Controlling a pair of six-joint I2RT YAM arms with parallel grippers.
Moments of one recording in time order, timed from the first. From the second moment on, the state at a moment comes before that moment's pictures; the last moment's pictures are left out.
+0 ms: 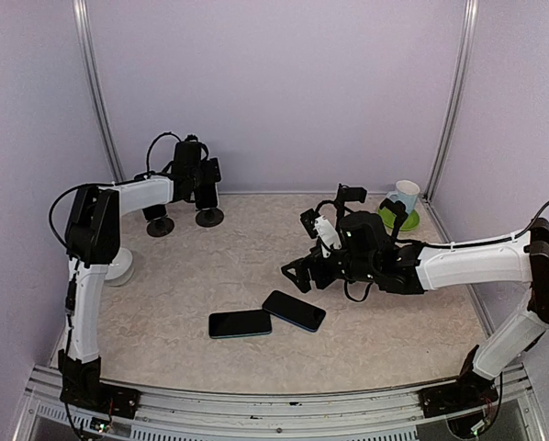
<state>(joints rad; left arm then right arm) -0.34 2.31 1.90 0.05 -0.35 -0.25 0.89 1.54 0.89 0.18 0.00 0.18</state>
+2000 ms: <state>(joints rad) -0.91 1.79 1.15 0.11 -0.29 -0.34 0.77 1.36 1.07 -0.07 0.00 0.08</state>
